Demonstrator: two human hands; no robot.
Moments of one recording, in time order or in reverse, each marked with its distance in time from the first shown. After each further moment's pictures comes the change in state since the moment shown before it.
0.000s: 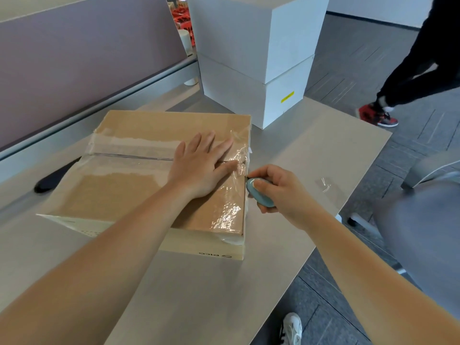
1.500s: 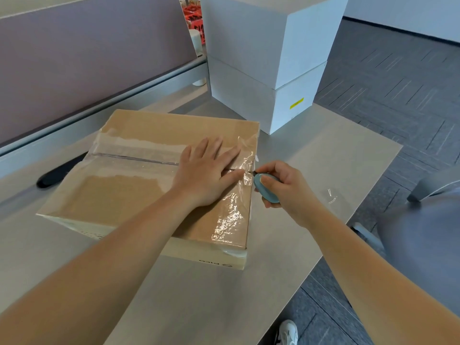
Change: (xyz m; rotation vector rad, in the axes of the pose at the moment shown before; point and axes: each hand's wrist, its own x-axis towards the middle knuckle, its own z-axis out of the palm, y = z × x) left_hand 0.003 -0.001 0.000 0.011 -0.015 0.004; right_hand 0.025 -0.003 -0.006 -0.041 0.012 -0.063
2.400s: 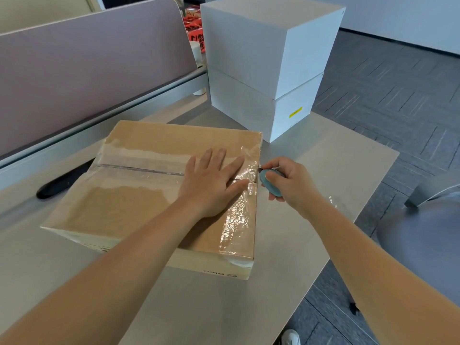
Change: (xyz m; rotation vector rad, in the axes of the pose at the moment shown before) left_hand 0.001 0.000 0.000 0.020 -0.016 0.010; right_hand 0.021 -0.009 -0.004 -0.138 0.141 -0.006
